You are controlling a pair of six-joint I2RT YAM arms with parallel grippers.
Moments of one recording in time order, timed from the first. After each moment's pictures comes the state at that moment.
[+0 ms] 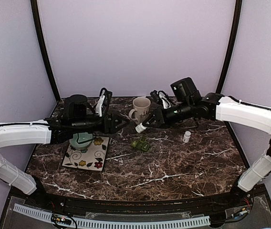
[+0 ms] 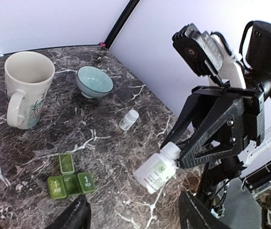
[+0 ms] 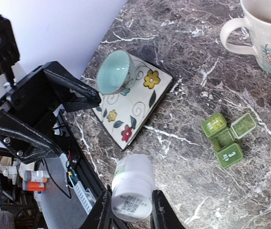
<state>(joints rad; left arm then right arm) -0.78 1.35 0.86 0.19 0.31 -0.49 0.80 1.53 1.28 -0.42 -0.45 0.54</state>
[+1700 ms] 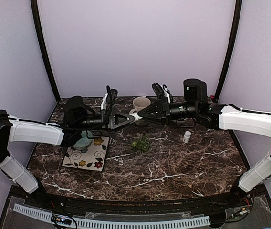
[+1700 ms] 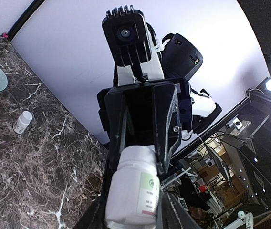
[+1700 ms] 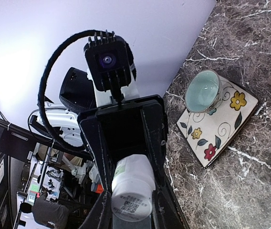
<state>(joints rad) -0.73 1.52 0.81 0.81 0.81 -0.95 0.76 1.46 1.08 0.16 -0.78 0.90</state>
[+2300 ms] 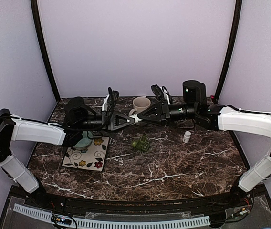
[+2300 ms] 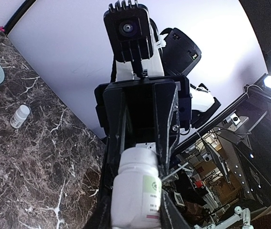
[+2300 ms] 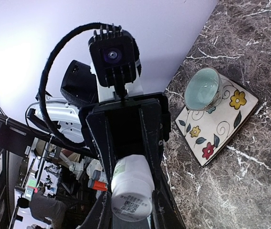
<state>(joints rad) -0.72 1.55 0.81 0.84 0.84 -0.97 0.76 1.47 1.06 0.17 -0.80 0.87</state>
